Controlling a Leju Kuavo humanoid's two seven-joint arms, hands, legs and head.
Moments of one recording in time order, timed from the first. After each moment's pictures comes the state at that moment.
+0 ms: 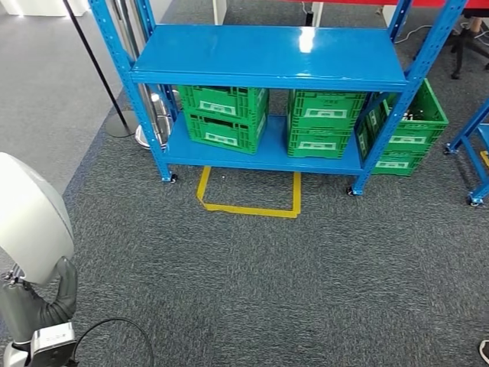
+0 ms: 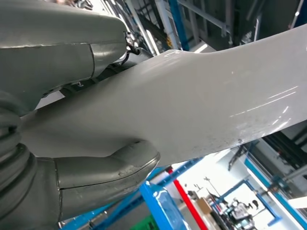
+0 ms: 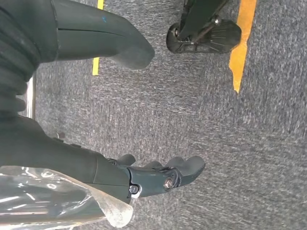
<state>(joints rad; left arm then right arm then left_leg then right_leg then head) 0.30 0.00 -0.03 -1.82 -0.39 0.68 -0.63 -0.08 0.14 -1.11 -0.21 1.33 -0.20 -0.18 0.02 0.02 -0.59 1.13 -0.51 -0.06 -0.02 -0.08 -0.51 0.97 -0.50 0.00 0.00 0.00</state>
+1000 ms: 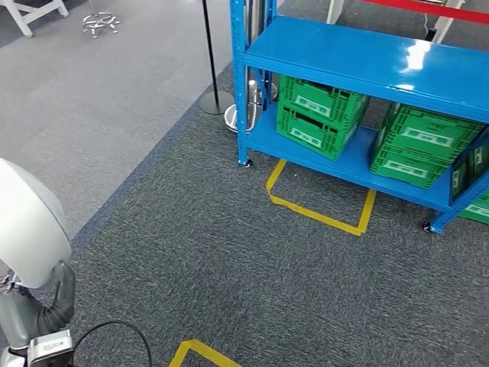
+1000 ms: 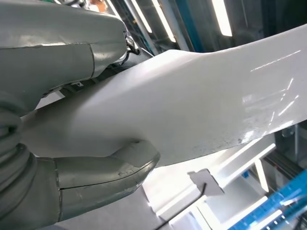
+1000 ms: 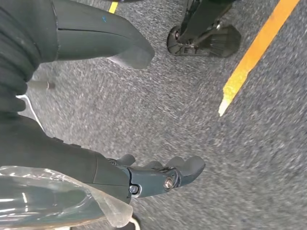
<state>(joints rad) 0.30 0.01 -0.05 -1.83 -0.40 0.68 -0.64 -0.07 0.14 -1.10 -0.20 1.34 -0.18 -0.19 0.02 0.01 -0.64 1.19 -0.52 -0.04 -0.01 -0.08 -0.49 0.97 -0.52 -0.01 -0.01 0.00</state>
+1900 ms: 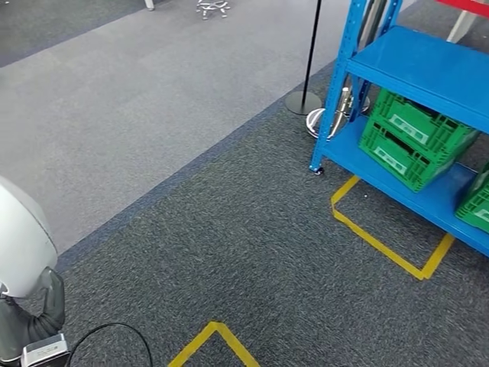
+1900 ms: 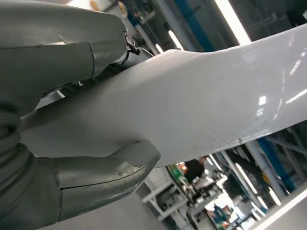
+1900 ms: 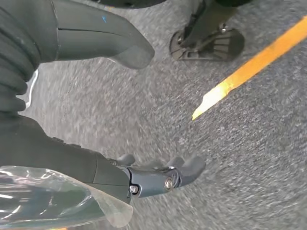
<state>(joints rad) 0.34 -0.06 0.01 -1.85 -0.42 0.70 -0.65 -0.07 0.15 -1.09 -0.20 1.35 -0.19 -0.17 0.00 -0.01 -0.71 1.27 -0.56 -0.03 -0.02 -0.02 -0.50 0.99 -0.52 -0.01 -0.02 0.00</state>
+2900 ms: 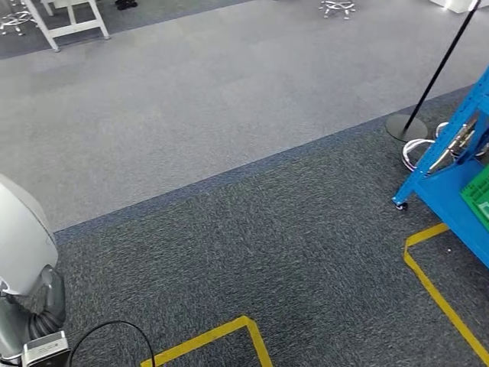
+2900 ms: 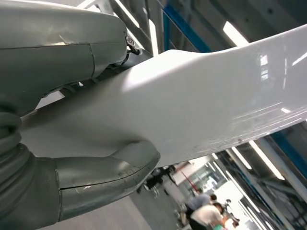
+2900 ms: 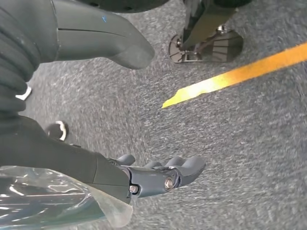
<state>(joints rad) 0.33 -0.07 0.01 -1.85 -0.42 0.70 -0.65 -0.07 0.16 -1.09 -0.20 1.33 -0.19 -0.17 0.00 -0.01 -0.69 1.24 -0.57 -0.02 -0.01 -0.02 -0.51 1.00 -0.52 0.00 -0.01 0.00</state>
